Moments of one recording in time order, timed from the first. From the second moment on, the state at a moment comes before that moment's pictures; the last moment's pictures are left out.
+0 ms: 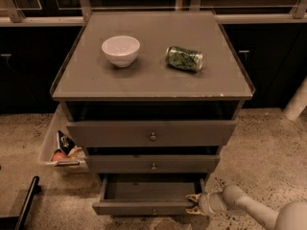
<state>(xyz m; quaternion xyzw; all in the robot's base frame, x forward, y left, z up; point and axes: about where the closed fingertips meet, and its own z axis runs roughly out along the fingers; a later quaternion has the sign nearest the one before) 0.497 -0.206 0.162 -0.69 0.63 0.15 0.33</state>
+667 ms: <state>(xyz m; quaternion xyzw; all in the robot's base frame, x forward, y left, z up) 0.497 -0.206 0.162 -0.69 0.63 0.15 0.33</state>
